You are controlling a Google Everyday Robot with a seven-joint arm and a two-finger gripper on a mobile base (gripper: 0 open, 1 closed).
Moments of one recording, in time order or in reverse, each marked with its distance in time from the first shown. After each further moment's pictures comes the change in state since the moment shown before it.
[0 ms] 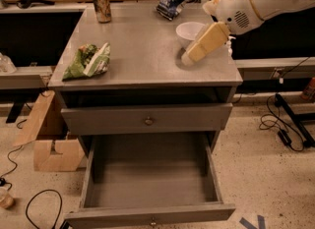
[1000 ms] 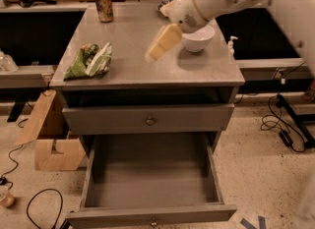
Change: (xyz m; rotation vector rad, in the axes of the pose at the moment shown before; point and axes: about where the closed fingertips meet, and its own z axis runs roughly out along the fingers) arm -0.040 -0.017 0.103 -0.099 -0.043 -0.092
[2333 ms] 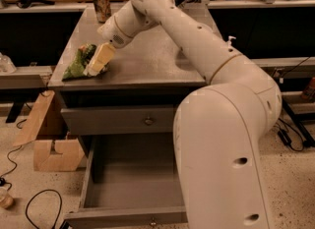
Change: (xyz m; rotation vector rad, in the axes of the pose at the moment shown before) arm -0.056 -0.008 0.227 -0.198 -0.038 -0.127
